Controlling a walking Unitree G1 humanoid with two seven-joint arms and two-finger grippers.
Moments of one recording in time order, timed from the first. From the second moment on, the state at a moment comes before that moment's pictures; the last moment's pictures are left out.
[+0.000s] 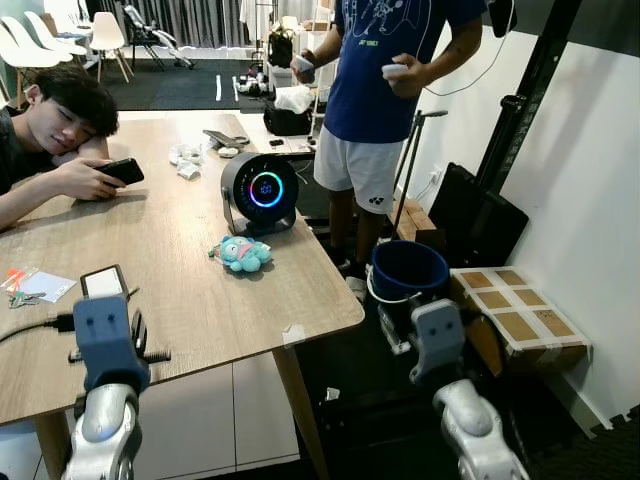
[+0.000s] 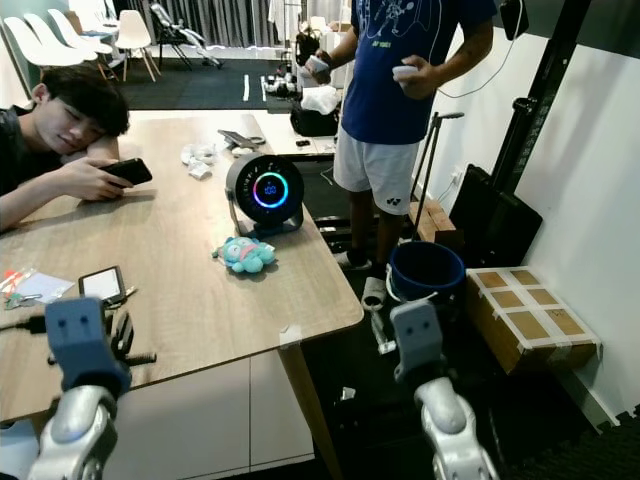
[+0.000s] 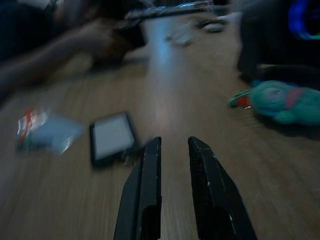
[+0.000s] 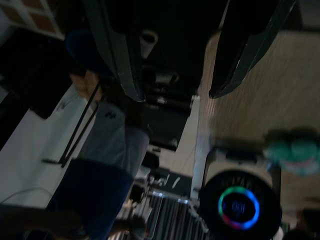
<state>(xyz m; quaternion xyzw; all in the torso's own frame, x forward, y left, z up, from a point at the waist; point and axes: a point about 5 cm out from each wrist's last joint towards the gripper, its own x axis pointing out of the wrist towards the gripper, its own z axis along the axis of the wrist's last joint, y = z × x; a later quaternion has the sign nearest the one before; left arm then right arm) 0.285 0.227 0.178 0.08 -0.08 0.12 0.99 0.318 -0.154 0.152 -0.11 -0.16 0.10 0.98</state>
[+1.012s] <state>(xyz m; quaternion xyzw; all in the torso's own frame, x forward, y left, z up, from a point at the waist) 0.304 0.120 0.214 0.10 -0.11 -0.08 0.99 0.317 -0.102 0.151 -0.01 -0.14 0.18 0.97</state>
